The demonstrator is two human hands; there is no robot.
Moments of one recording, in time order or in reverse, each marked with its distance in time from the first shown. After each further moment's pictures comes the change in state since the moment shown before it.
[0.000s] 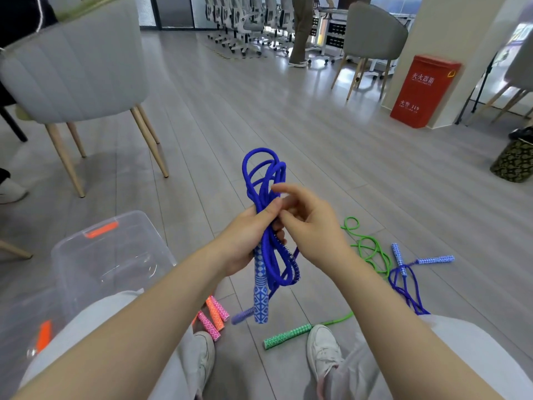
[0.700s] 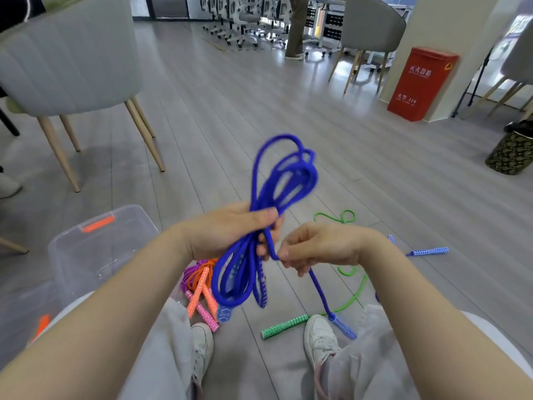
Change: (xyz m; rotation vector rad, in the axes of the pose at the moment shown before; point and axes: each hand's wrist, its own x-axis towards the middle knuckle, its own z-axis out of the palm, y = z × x) left_hand -0.038 0.040 -0.011 0.261 -0.482 -0.114; right_hand 0.002 0.023 -0.040 -0.128 -0.812 0.501
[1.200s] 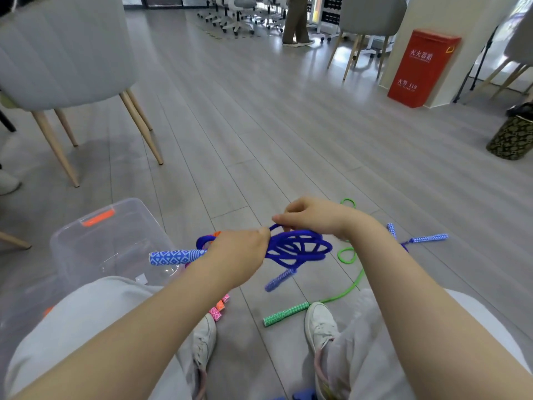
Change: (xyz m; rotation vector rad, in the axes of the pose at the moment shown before) left_hand 0.030 -0.080 0.007 1.762 0.323 -0.200; right_hand 0.013 -0.008 -0.009 -0.260 0.330 0.047
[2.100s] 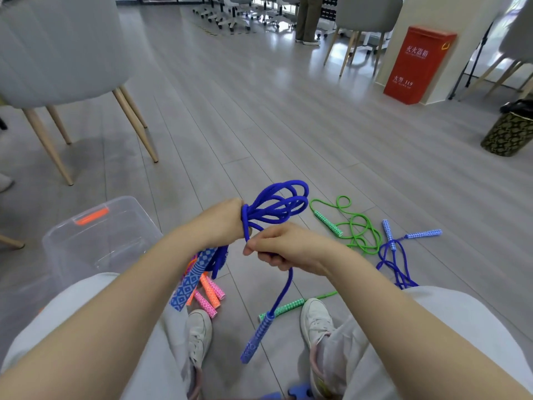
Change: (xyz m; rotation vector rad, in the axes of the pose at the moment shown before) left_hand 0.028 -0.039 -0.017 -0.652 -0.064 -0.238; right_hand -0.011 0.003 0.055 0.439 -0.168 0.002
